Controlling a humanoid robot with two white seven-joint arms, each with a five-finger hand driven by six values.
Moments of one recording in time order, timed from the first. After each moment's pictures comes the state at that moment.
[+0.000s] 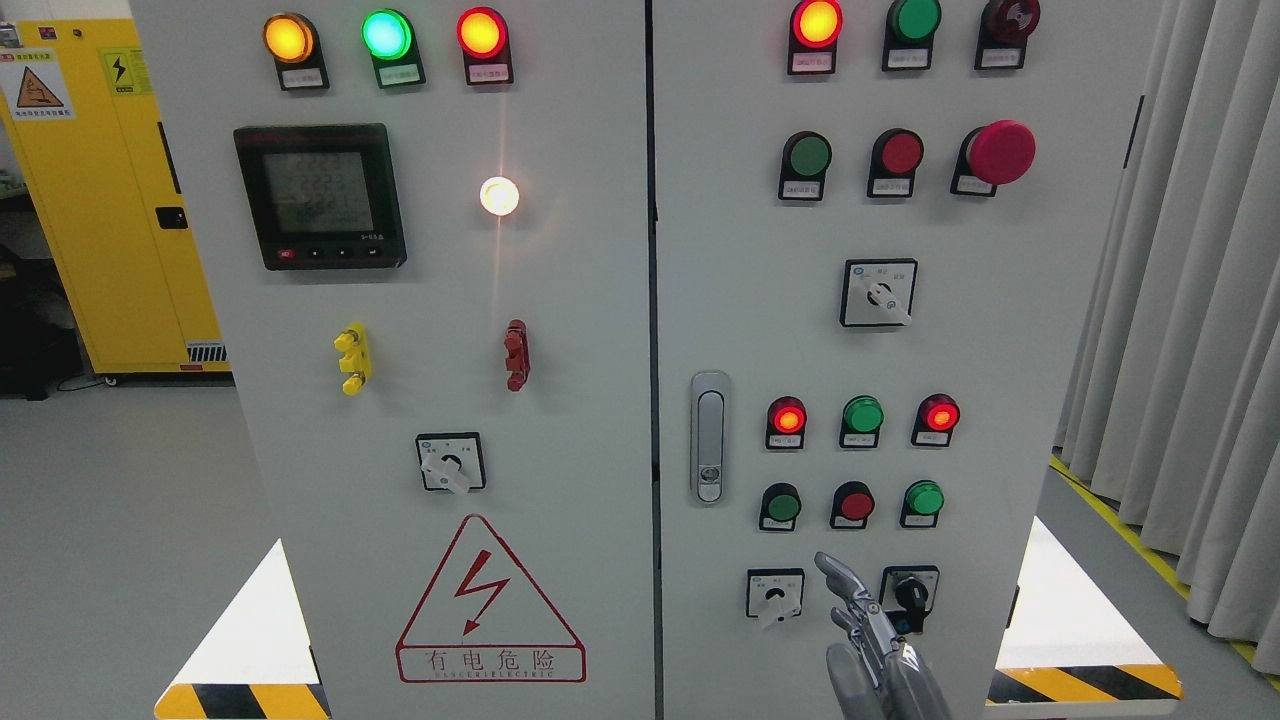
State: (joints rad) left arm 0.04 -0.10 -0.08 0.00 0.15 -0.04 0.10; right arm 0.00 -0.01 0.17 -2.04 0.15 0.05 0.06
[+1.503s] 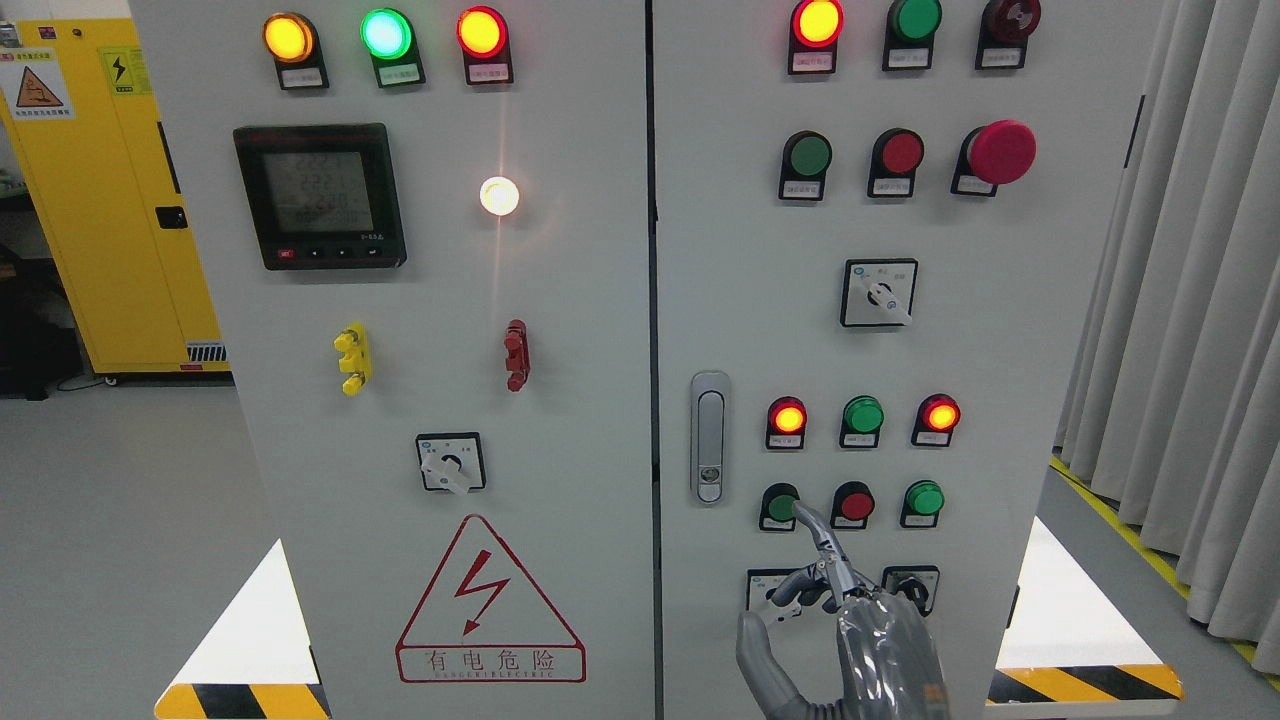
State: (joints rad) left arm 0.04 -0.10 -0.08 0.00 0.15 -0.04 0.10; right arm -0.10 0.09 0.25 -2.00 1.01 0.05 -0.10
